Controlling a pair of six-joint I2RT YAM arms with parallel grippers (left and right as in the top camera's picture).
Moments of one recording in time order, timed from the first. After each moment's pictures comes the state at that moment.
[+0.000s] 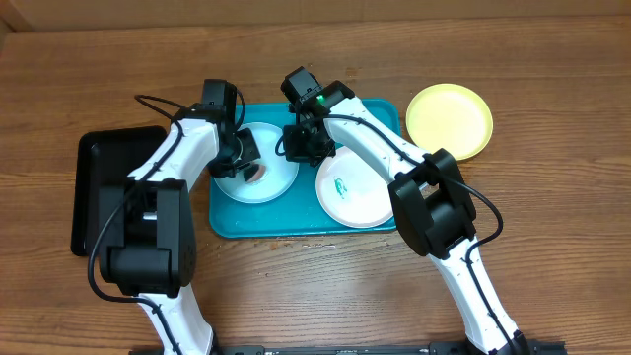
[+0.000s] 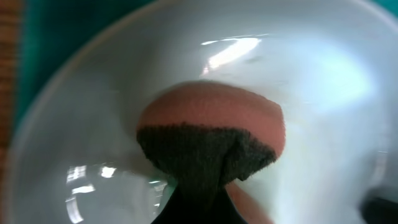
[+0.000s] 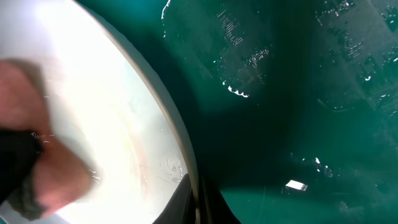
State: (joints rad) left arm -0.08 2.00 1.33 -0.72 0.06 -0.47; right arm 0.62 2.49 2.12 -1.00 -0.27 0.51
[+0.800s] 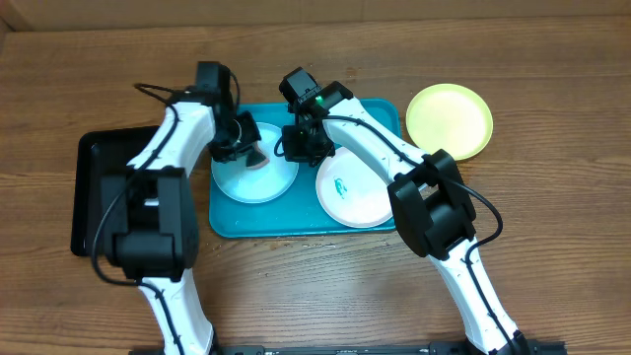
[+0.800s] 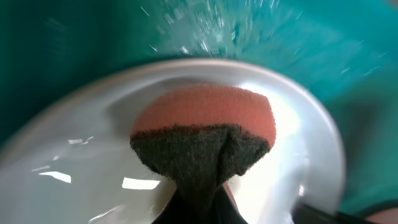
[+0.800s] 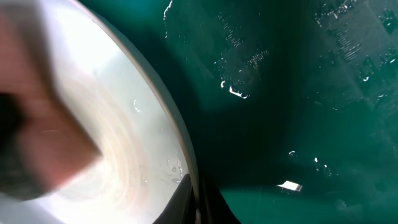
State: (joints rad) left arm -0.07 2.10 1.49 -0.77 0.21 -0.48; right arm 0.62 2.48 2.12 -0.99 -0.25 0.51
